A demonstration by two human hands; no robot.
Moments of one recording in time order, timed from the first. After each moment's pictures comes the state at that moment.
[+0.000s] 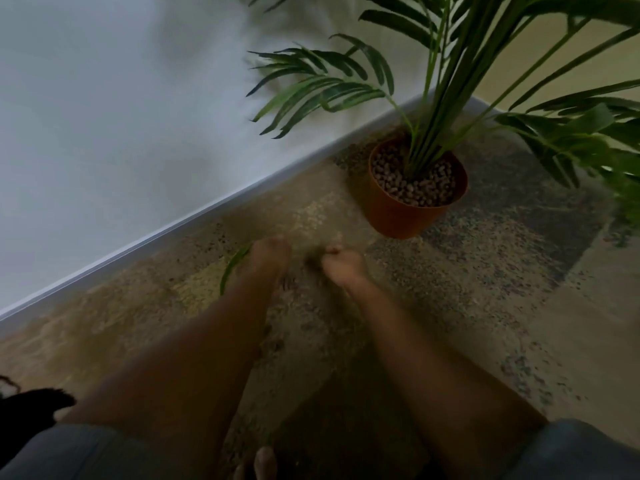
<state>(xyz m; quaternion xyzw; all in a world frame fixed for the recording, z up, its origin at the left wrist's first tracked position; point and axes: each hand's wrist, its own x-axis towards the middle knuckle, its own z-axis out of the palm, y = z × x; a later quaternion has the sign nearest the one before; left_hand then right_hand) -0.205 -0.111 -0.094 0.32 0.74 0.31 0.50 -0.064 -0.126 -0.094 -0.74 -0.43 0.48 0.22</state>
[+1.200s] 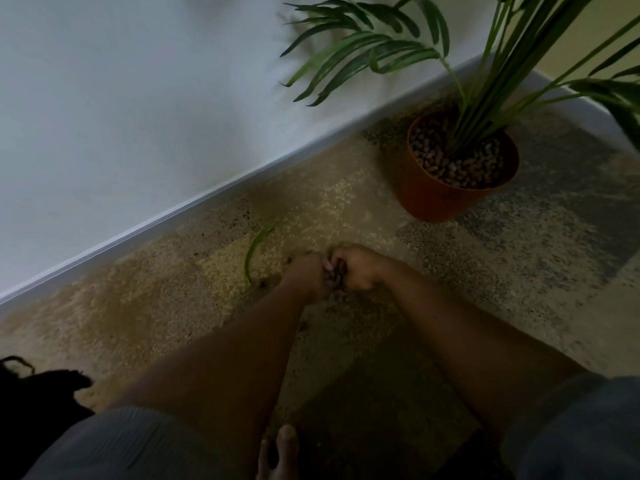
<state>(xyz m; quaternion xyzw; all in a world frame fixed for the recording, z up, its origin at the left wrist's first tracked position) -0.205 -0.153 -0.135 0.67 0.65 -0.01 0.35 -0.066 -0.122 -0.125 -0.54 -0.74 0.40 -0.08</state>
